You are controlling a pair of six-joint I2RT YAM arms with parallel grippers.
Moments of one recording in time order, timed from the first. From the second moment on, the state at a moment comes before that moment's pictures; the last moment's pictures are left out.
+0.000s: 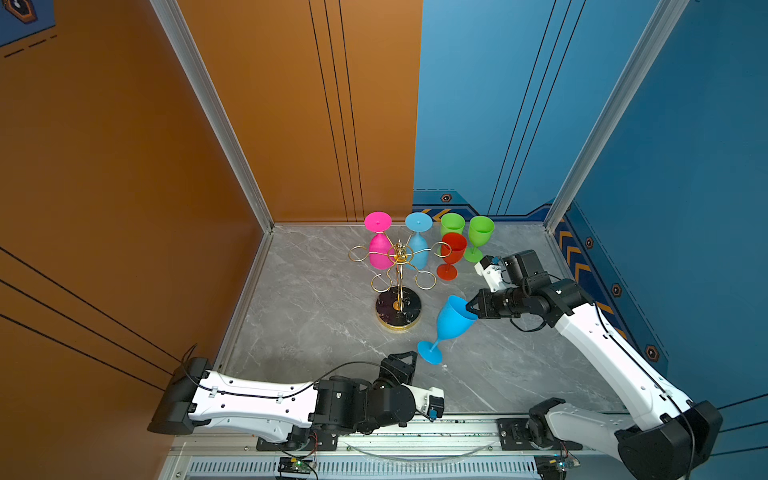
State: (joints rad) left arm -1.57 1.04 0.71 -0.37 -0.82 0.74; right arm 0.38 1.18 1.17 -0.96 -0.36 0.32
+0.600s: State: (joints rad) left arm -1.35 0.70 0.70 -0.56 -0.81 0.06; right arm 0.21 1.29 1.27 -0.97 0.11 0.24
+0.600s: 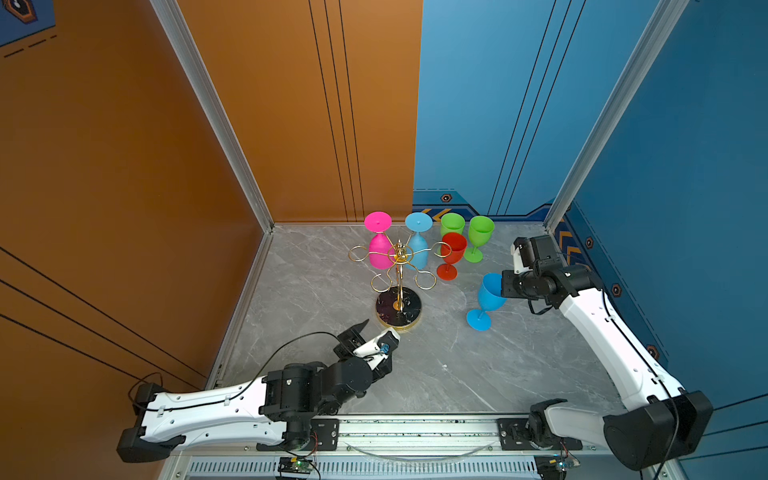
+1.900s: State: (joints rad) left arm -0.65 0.68 0.73 -0.80 -0.61 -0.24; right arm 0.15 1.85 1.64 -0.71 0.25 0.20
